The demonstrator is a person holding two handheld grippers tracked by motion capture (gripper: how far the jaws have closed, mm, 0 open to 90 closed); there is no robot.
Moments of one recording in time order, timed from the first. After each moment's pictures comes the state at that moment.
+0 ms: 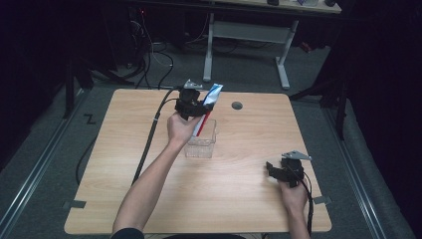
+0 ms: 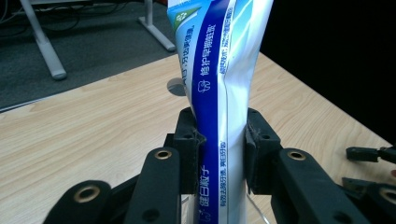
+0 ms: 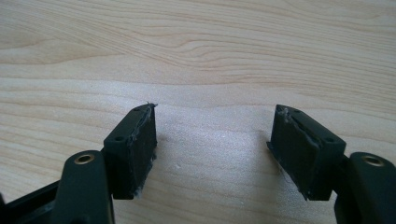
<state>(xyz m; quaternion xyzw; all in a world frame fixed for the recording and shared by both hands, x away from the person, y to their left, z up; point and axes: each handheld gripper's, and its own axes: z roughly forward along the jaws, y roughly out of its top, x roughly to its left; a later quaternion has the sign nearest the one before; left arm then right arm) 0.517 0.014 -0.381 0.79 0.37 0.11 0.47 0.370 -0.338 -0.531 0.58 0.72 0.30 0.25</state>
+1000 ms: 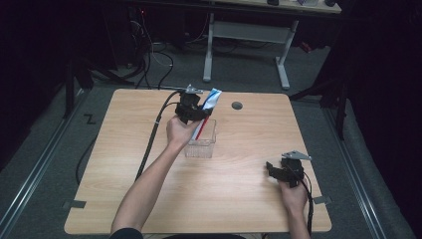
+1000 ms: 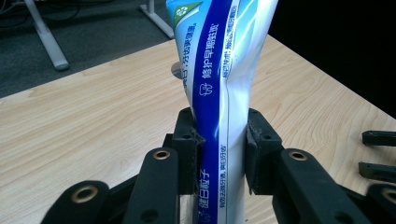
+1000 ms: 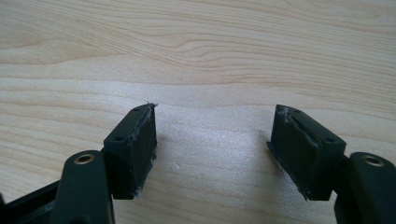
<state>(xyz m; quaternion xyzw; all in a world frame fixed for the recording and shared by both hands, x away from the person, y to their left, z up) 0.519 0.014 -0.398 0.80 0.37 0.11 0.46 0.370 -0.338 -0.530 0.57 0.72 0.30 0.25</state>
